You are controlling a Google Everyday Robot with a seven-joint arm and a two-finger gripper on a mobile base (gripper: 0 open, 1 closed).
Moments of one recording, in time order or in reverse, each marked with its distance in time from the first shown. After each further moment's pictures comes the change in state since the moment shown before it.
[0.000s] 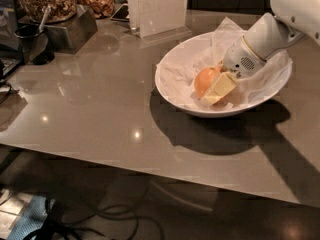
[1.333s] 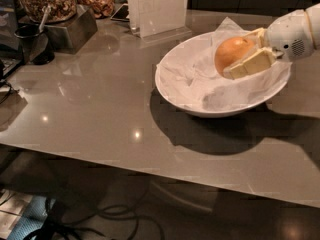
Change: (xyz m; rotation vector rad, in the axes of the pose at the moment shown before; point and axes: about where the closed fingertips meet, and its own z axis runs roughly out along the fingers) arm -0.025 0.015 -0.102 0.108 -0.404 -0.112
